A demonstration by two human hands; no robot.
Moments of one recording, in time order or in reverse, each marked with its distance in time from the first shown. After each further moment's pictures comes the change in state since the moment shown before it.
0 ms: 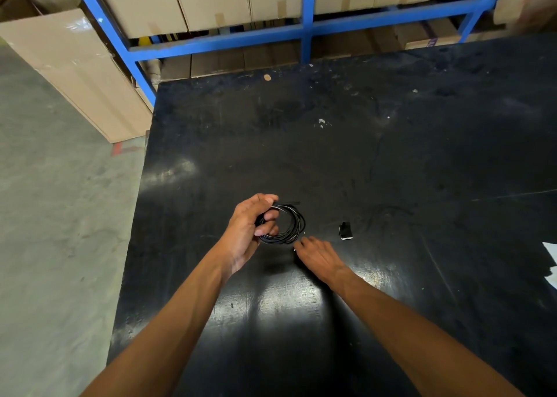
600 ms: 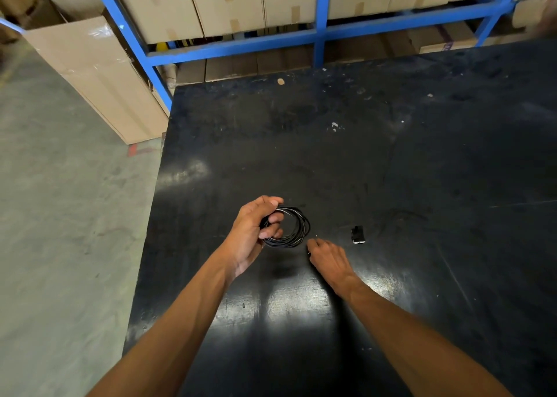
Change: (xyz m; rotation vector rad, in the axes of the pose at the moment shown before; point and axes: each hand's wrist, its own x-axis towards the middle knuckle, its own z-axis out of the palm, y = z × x) left_hand -0.010 0.008 -0.009 0.020 0.023 0.019; right_hand 0.004 -0.008 0.008 0.126 0.073 0.187
